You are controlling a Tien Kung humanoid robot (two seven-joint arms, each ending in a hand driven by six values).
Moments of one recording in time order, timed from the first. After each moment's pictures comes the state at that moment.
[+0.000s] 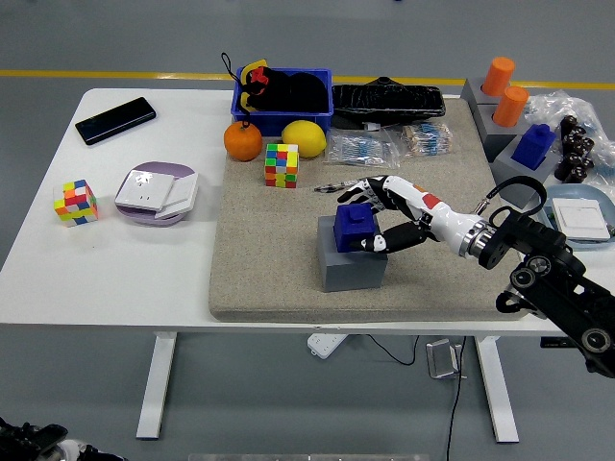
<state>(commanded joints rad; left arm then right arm) -0.33 0.16 -0.24 -0.19 0.54 -0.15 0.29 0.56 -0.24 0.81 1.14 -1.29 0.13 0.13</state>
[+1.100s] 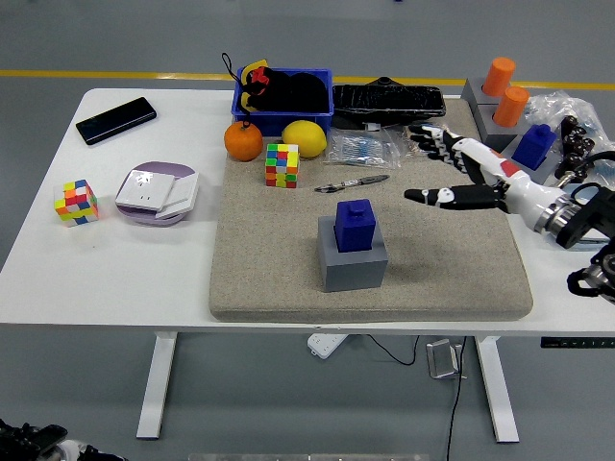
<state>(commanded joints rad) -0.32 0.16 -0.24 -0.19 0.52 -0.15 0.29 0.38 -0.32 1.31 1.31 -1.40 0.26 0.06</state>
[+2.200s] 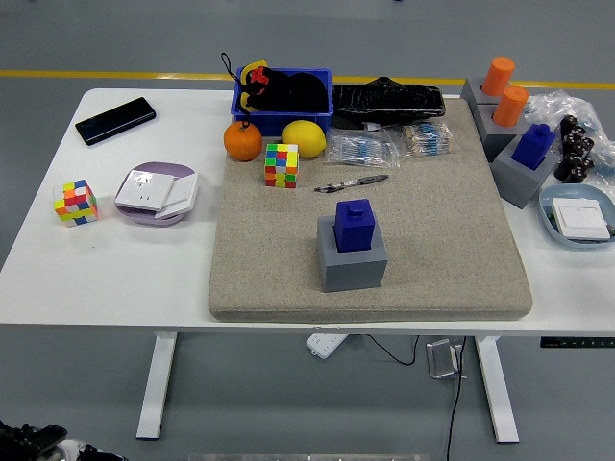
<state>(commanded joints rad) -0.33 0.16 -0.21 -0.19 0.49 -0.14 0.28 0.12 -0.27 1.88 1.19 -1.49 0.13 0.02</state>
